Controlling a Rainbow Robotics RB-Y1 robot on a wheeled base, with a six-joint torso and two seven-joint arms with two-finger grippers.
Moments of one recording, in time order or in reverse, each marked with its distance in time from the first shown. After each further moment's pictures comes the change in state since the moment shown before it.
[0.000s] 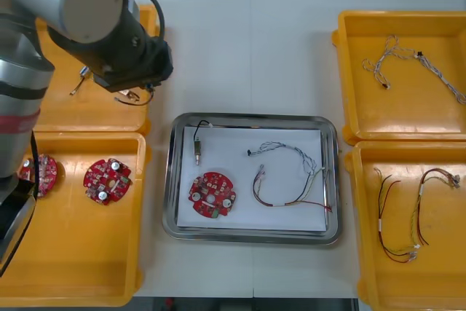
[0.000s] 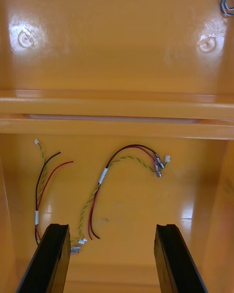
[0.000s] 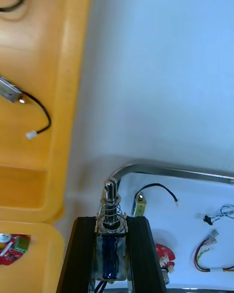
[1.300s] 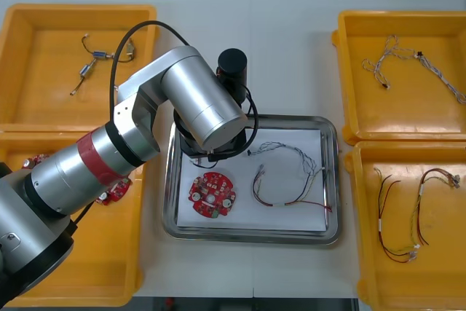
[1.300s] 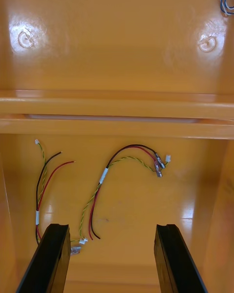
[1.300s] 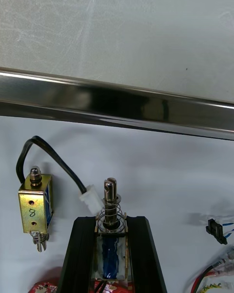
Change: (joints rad) right arm 0.000 0.000 0.000 -0.001 -0.001 0.000 -0.004; left arm -0.003 -0.127 -0.509 0.228 -0.098 -0.280 0.281
